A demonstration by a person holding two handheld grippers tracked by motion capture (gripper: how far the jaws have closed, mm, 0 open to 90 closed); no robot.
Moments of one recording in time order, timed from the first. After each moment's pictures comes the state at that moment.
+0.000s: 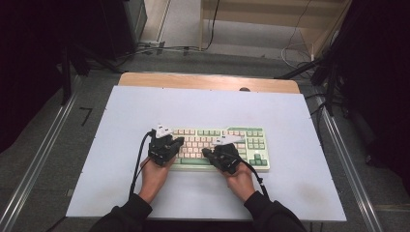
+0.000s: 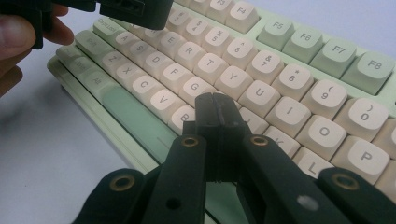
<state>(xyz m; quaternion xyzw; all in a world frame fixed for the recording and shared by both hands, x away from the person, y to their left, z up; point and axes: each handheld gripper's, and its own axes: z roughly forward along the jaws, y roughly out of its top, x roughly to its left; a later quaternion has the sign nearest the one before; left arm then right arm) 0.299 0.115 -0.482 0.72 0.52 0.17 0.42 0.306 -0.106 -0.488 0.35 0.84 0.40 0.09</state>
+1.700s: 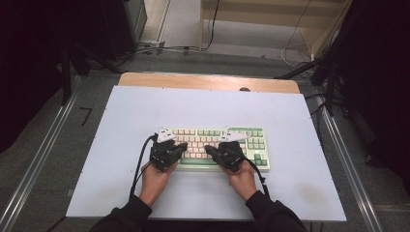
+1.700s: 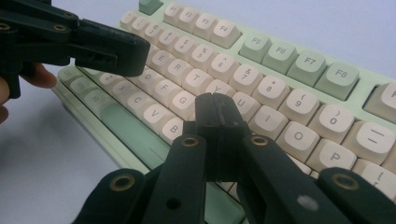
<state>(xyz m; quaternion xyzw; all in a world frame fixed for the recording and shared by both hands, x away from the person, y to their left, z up) 0.284 0.108 -0.481 0.74 0.50 0.14 0.43 0.310 -0.115 -0.480 0.37 0.83 0.41 0.09</state>
